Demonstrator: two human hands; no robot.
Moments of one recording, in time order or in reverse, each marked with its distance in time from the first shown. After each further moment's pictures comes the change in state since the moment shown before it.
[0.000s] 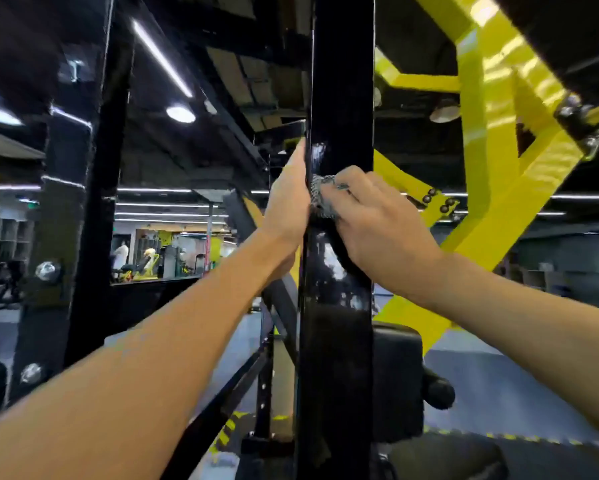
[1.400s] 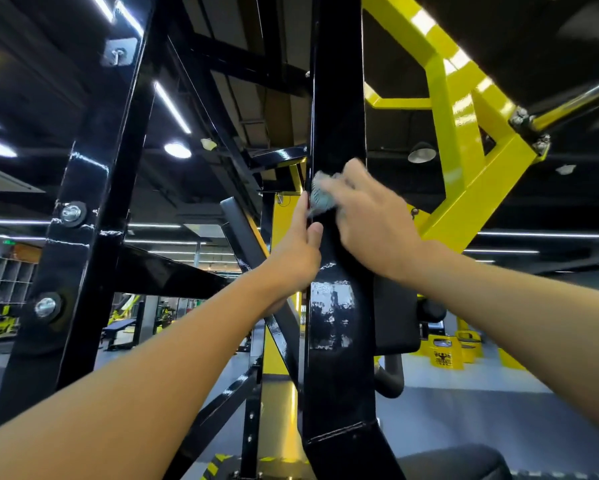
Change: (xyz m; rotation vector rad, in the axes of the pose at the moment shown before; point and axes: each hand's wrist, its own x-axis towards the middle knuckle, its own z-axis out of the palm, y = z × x) left_hand -0.116 -0.078 -0.024 0.426 -0.187 0.055; right_hand -0.069 -0.063 0.003 -0.013 0.102 0.143
